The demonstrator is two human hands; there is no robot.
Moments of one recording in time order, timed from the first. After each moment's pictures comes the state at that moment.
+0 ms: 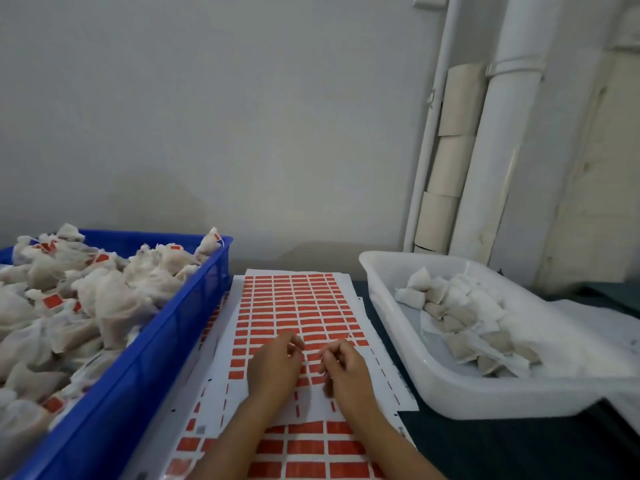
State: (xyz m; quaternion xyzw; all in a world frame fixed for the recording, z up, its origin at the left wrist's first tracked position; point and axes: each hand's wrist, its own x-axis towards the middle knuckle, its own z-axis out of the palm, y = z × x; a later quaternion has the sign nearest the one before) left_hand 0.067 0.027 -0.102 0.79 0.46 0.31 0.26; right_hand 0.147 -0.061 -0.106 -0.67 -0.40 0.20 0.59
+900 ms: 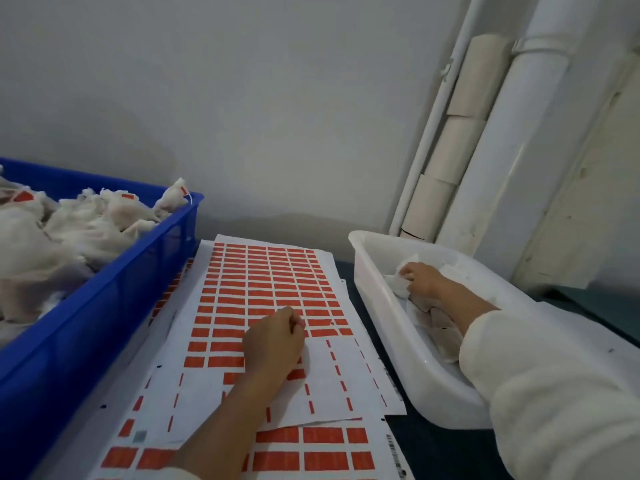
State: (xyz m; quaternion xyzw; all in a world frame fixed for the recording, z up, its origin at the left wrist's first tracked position) left_hand 0.117 0.045 -0.117 0.80 0.44 0.32 0.26; right_hand 0.399 -0.021 -0.029 -0.91 -0.38 0.08 0.17
